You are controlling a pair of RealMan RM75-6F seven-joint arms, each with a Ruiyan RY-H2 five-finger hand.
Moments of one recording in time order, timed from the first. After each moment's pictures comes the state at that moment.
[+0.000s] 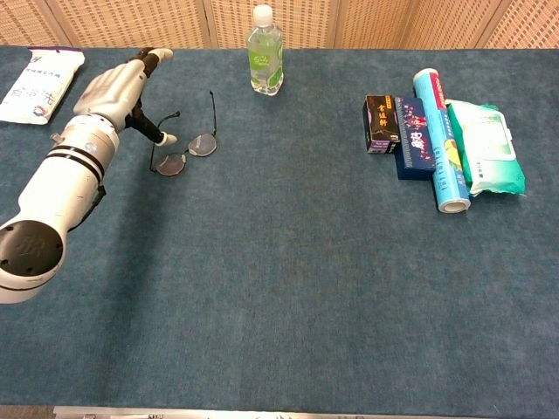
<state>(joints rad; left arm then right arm) -0.67 -1.74 -0.34 -1.46 0.83 1.20 0.45 0.07 -1.07 0.09 -1.58 -1.54 1.55 0.17</state>
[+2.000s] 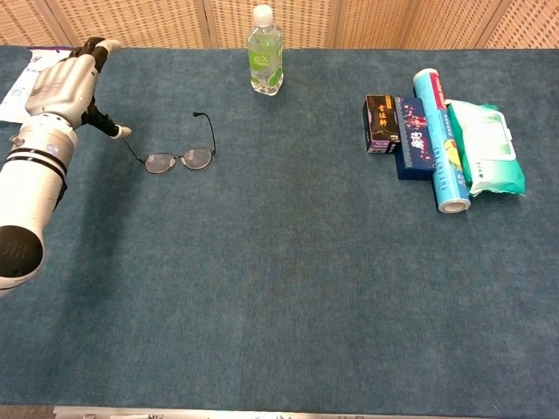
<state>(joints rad) -0.61 -1.72 -0.32 -1.30 0.91 1.24 0.42 0.07 -1.07 0.09 -1.58 -1.54 1.55 0.16</state>
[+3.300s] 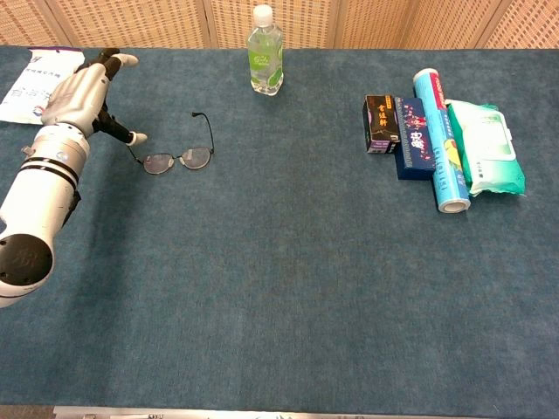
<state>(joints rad) -0.59 -1.77 -0.33 -1.29 0.93 1.21 0.30 0.07 -1.07 0.09 -1.58 -1.54 1.55 0.16</state>
